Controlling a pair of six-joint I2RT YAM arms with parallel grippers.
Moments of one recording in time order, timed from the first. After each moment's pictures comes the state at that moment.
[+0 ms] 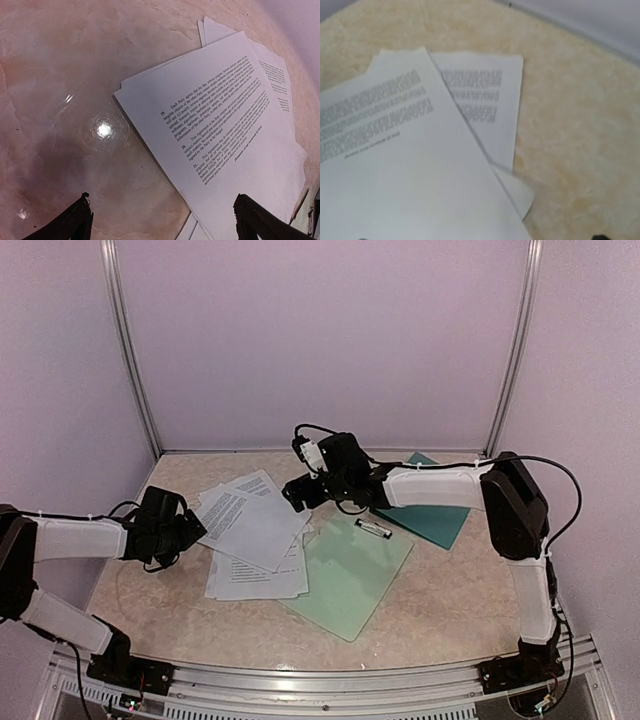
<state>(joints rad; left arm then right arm) -0.34 1.35 0.56 -0.06 -0.25 -0.94 0.84 2.16 1.67 0.01 0.05 0.09</state>
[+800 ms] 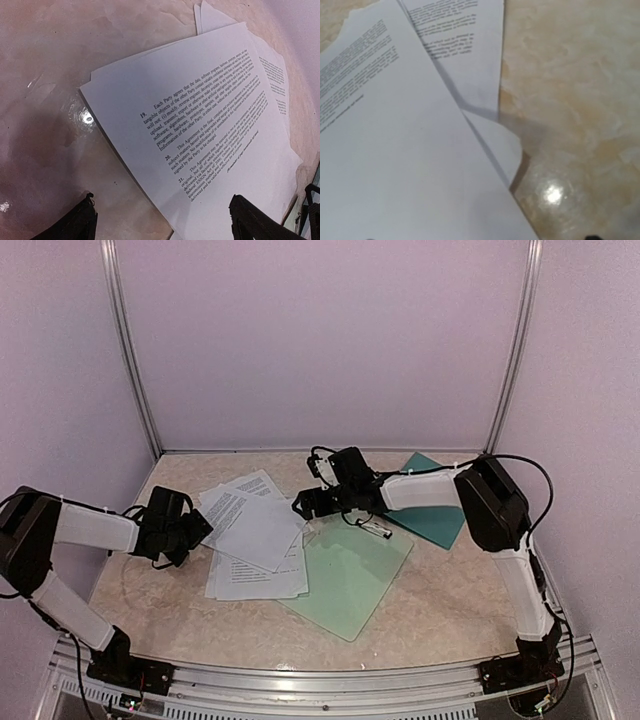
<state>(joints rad) -0.31 1.50 0.58 0.08 -0.15 -1.00 0.74 2.33 1.71 0.01 -0.16 0.29</state>
